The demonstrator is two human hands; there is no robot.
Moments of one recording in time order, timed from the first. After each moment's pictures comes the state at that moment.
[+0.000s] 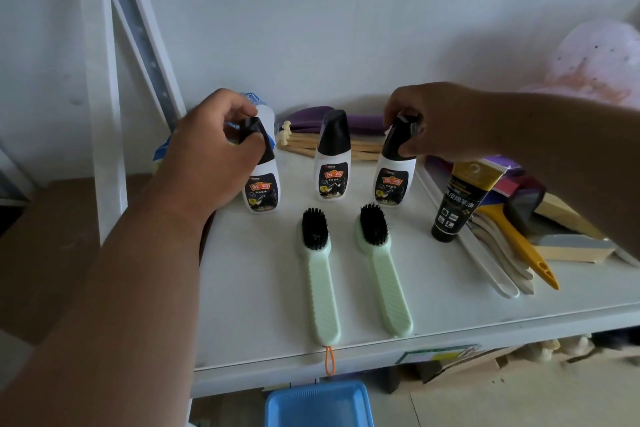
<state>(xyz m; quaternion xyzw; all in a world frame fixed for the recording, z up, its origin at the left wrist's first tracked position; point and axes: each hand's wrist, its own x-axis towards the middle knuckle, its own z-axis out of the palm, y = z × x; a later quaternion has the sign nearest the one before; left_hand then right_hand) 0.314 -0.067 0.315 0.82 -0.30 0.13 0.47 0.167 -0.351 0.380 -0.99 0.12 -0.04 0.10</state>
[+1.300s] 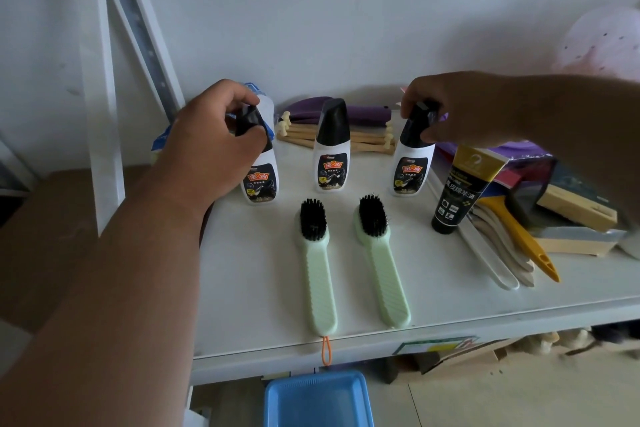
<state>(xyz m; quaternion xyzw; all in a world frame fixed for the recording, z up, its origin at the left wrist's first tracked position) 0.316 -0.069 0.311 0.82 -0.32 0.13 0.45 0.153 -0.367 0.386 -0.99 0.11 -0.01 0.10</state>
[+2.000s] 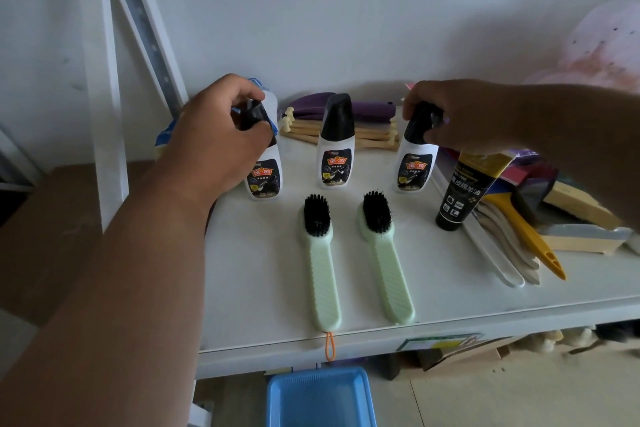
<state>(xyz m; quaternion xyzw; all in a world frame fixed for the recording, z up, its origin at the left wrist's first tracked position) 0.319 -0.071 0.308 0.82 -0.31 0.13 0.45 0.152 -0.363 0.372 -0.98 0.13 -0.01 0.12</state>
